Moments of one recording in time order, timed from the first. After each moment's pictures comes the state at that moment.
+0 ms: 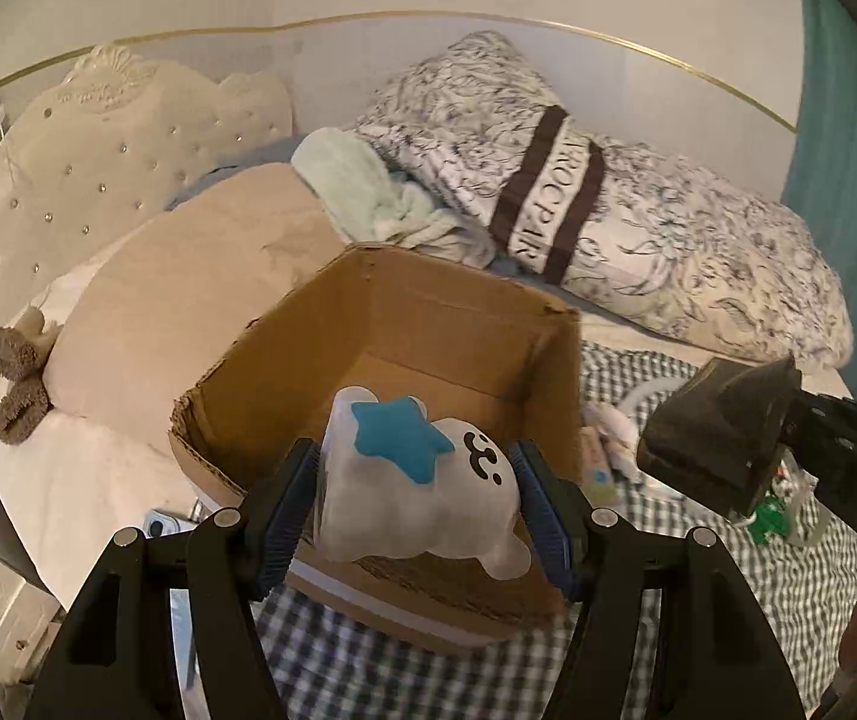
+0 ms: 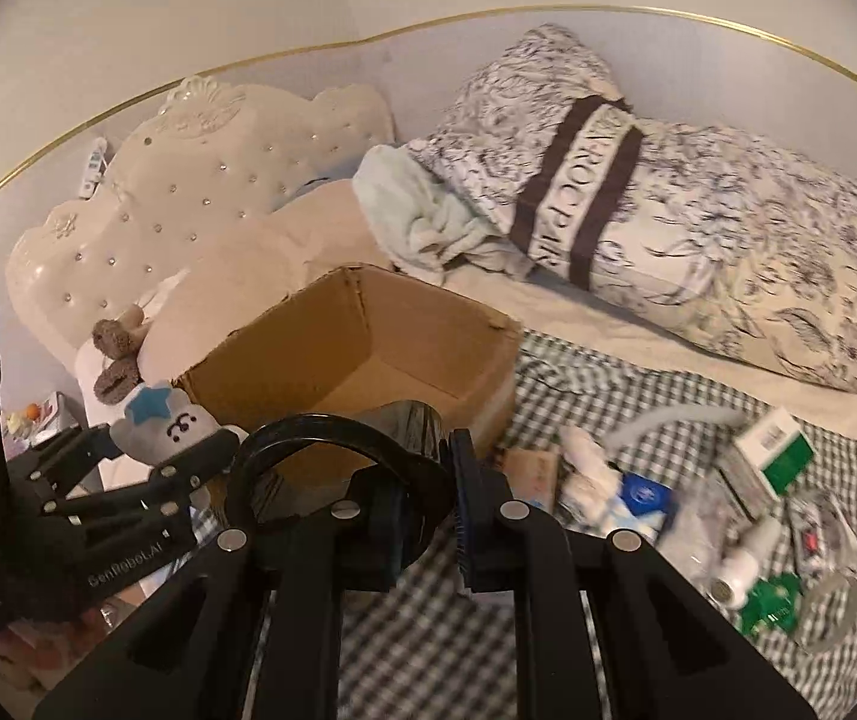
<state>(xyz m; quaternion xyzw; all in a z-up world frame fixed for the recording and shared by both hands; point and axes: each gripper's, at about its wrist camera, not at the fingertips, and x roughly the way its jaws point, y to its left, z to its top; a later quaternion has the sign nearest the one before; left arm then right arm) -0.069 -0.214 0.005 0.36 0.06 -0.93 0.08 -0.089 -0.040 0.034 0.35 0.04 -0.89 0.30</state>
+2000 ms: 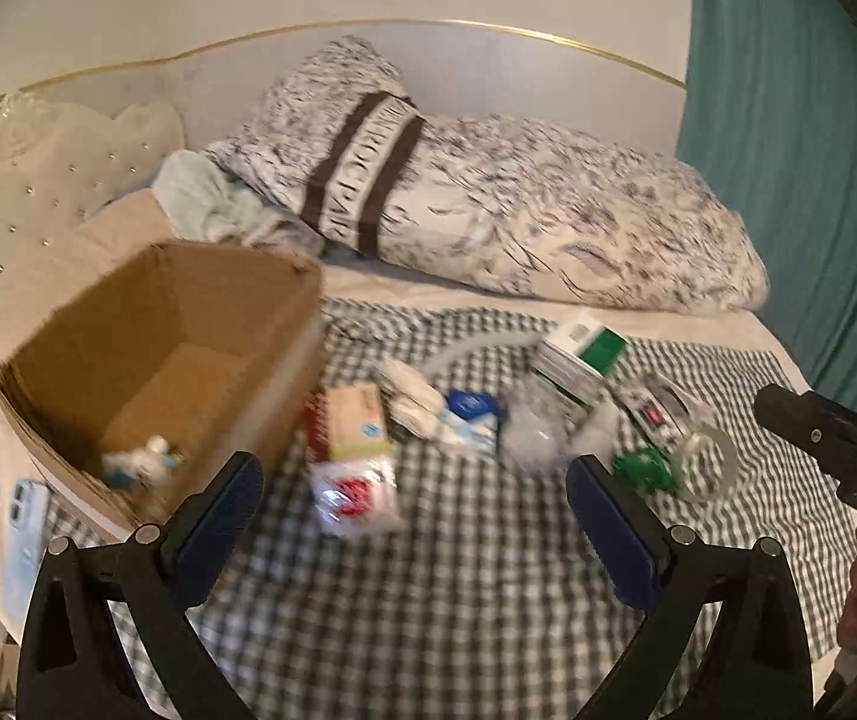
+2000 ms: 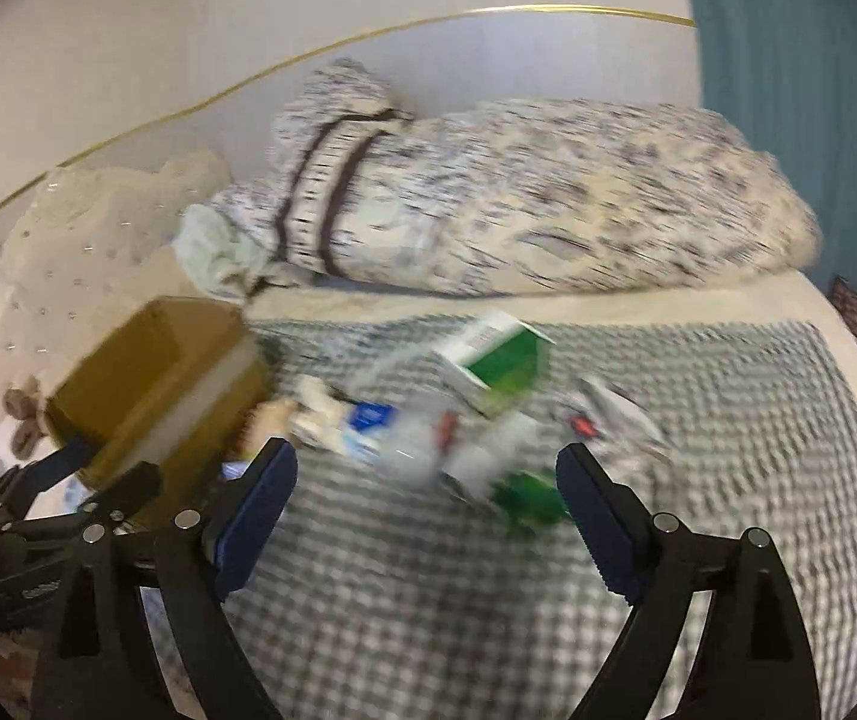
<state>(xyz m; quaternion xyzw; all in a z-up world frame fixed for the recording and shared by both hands) -0.034 -0.019 -0.017 0.34 0.03 -0.94 -0.03 -0.045 0.218 0.012 0.34 -0.04 -0.93 0.12</state>
